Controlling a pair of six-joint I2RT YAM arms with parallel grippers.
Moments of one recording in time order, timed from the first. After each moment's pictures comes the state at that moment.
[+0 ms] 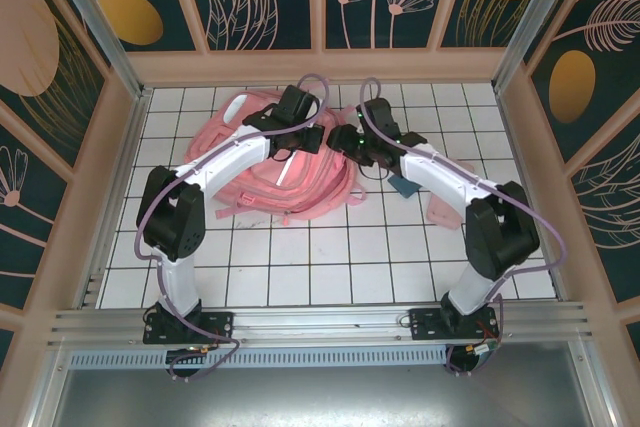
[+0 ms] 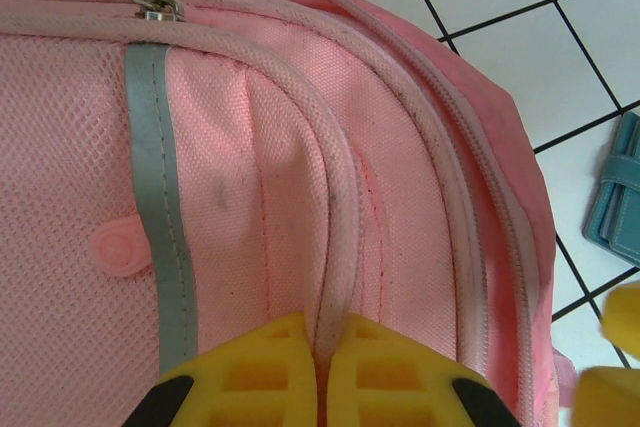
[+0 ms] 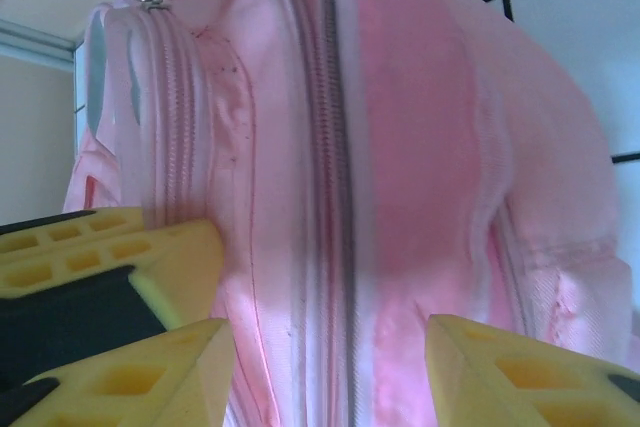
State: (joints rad) left arm -0.59 1.93 1.62 -0.54 0.02 -0.25; right arm 0.55 1.69 1.27 -0.31 -0.16 0.83
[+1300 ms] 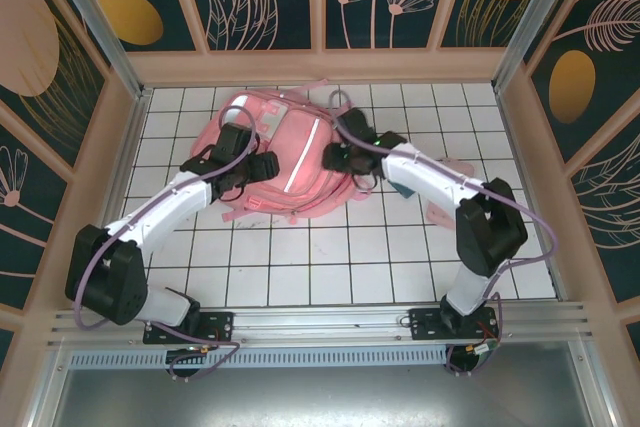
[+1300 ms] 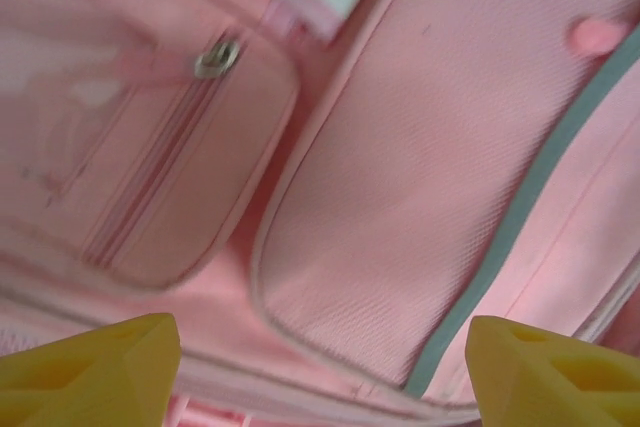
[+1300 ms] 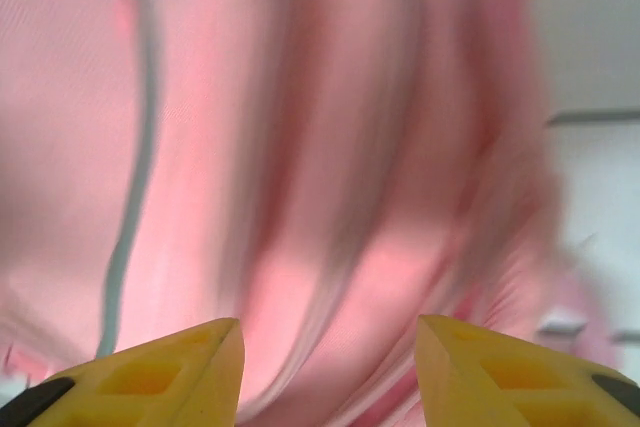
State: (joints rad) left arm -0.44 1.42 0.99 -0.45 -0.05 -0.58; right arm 0.71 1.72 1.34 -0.57 0.05 0.65
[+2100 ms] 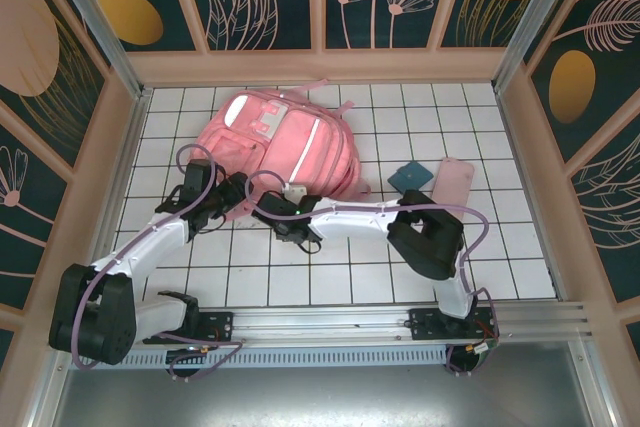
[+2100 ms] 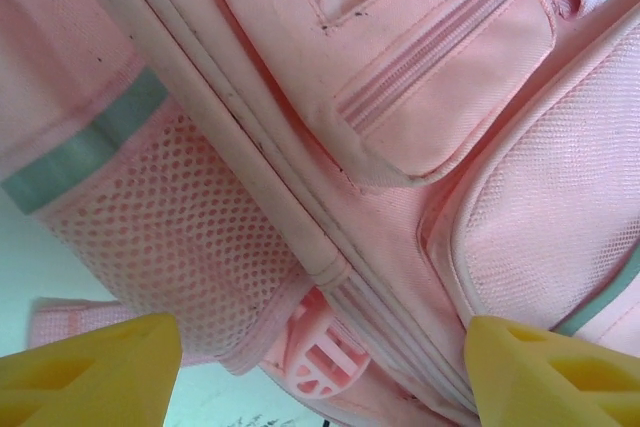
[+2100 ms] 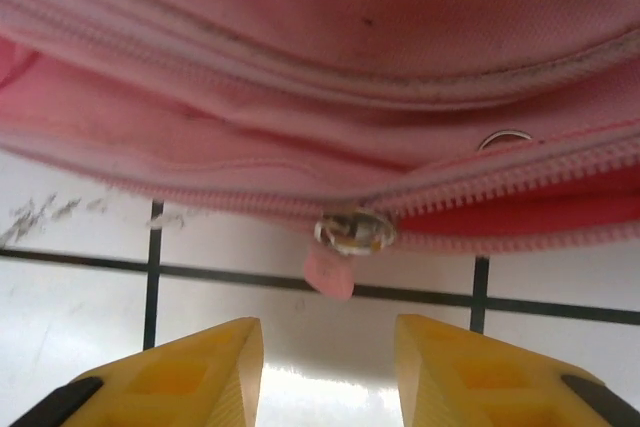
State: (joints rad) left arm -0.25 1.21 0.59 -0.19 0.11 -0.86; right arm 1.16 2.00 1.39 -0.59 0.35 1.01
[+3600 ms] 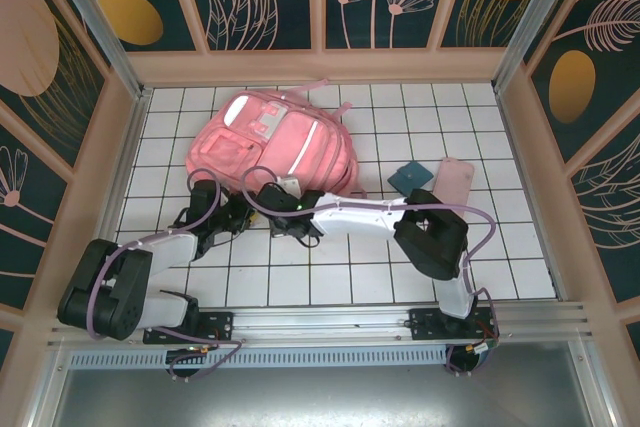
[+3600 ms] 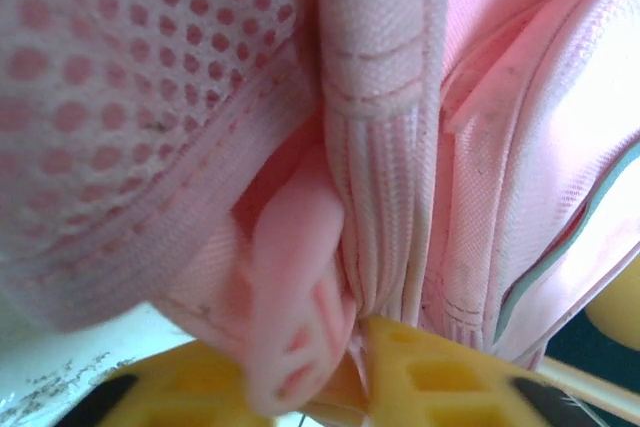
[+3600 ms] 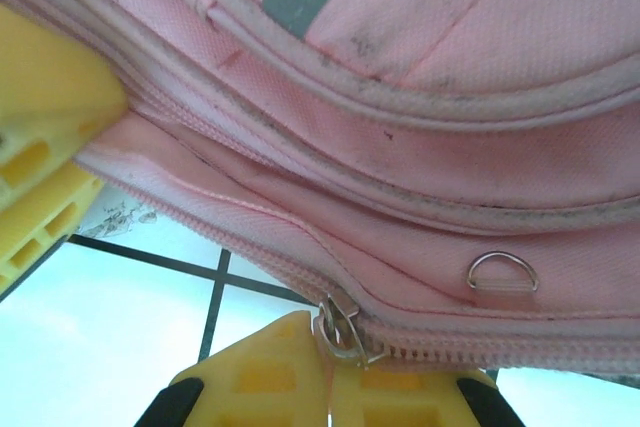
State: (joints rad) left arm -0.27 1.34 0.35 0.34 0.41 -1.28; right arm 1.15 1.96 1.41 -0.56 0.31 0.83
